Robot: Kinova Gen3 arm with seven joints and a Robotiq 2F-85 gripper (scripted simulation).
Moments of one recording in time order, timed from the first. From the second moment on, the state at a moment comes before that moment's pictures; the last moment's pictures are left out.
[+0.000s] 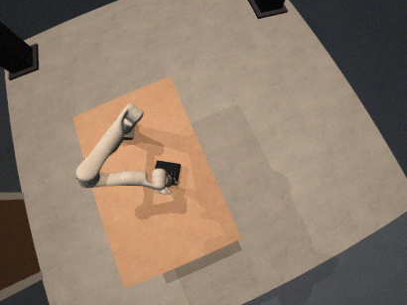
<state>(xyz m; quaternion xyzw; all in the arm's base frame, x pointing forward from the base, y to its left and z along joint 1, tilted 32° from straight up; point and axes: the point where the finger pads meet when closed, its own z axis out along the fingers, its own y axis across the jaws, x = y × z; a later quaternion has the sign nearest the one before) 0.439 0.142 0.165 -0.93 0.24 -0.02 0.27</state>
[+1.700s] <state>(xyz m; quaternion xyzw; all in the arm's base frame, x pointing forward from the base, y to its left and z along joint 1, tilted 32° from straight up) 0.429 0.148 0.166 -0.93 0.24 -0.03 0.27</state>
